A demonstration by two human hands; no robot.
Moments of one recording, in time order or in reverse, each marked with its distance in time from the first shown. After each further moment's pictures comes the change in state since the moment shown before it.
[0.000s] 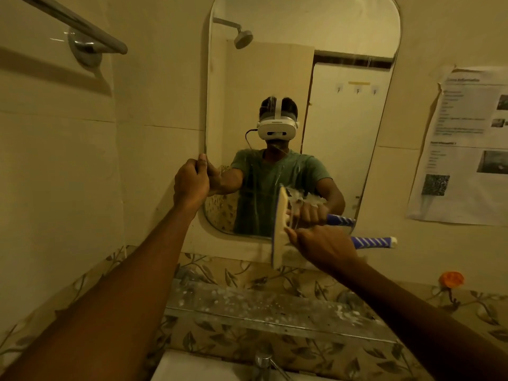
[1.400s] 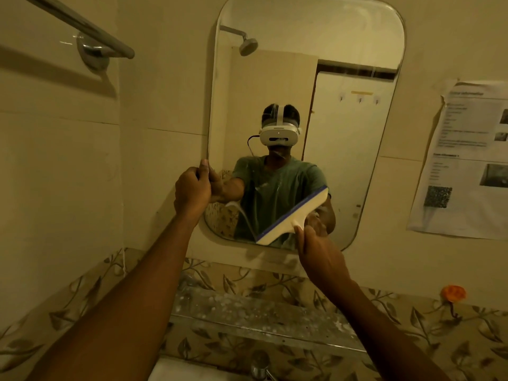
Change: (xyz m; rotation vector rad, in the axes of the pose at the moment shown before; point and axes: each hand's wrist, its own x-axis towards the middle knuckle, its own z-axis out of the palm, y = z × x) left_hand -0.003 -0.006 0.004 -0.002 0.070 -0.038; right_hand 0.004 -0.017 0.019 0.411 0.114 0.358
